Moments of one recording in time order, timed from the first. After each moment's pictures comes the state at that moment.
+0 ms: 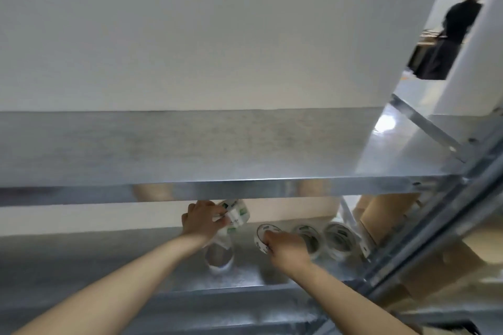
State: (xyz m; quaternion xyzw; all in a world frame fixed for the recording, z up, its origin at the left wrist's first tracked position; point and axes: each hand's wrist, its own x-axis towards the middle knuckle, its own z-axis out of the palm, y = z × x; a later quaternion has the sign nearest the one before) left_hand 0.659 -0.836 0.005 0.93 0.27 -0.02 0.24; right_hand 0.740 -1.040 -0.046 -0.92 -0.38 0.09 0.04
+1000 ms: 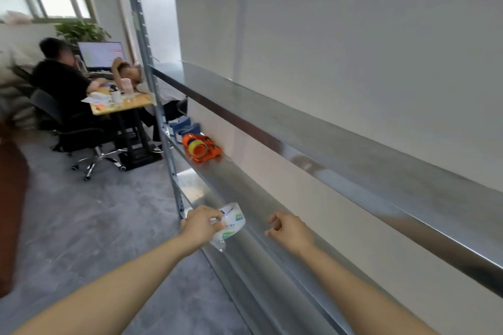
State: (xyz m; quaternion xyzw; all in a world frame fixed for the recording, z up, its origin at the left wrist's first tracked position) left_hand 0.251 -0.687 0.036 0.67 0.66 0.19 0.27; right_hand 0.492 -0.723 0.039 -0.70 -0.64 0.25 0.20
